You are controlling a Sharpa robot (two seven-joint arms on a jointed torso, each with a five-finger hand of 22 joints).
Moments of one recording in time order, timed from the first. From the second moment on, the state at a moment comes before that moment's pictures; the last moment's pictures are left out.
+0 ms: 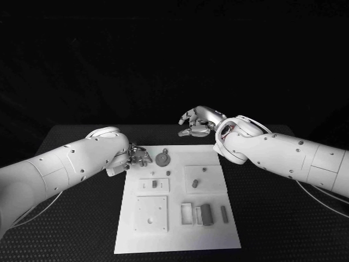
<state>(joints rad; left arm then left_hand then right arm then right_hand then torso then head) 1.32 -0.37 -0.17 0.90 -0.97 0.15 -0.53 0.66 0.01 0.45 -0.28 0.05 1.00 0.08 0.11 0.77 1.25 -0.02 1.07 0.90 1.12 -0.13 1.41 0.76 0.02 1.28 -0.22 0.56 1.31 1.22 -0.65 0.03 1.27 -1.28 -0.39 -0.04 1.00 -0.14 0.53 -0.26 0.04 0.84 0.14 0.22 0.51 1.08 0.05 1.18 1.02 1.18 -0.06 1.51 0.82 0.20 1.16 -0.03 0.92 1.31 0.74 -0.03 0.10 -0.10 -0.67</state>
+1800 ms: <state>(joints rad) 1.32 -0.36 -0.17 0.88 -0.94 0.15 -0.51 0.82 0.12 0.63 -0.27 0.05 1.02 0.08 0.15 0.72 1.25 -0.02 1.07 0.89 1.12 -0.13 1.42 0.74 0.02 1.29 -0.22 0.56 1.31 1.22 -0.65 0.03 1.27 -1.28 -0.38 -0.04 1.00 -0.13 0.53 -0.26 0.04 0.83 0.14 0.22 0.51 1.08 0.05 1.18 1.02 1.18 -0.06 1.51 0.82 0.20 1.16 -0.04 0.92 1.31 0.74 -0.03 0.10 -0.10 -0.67</state>
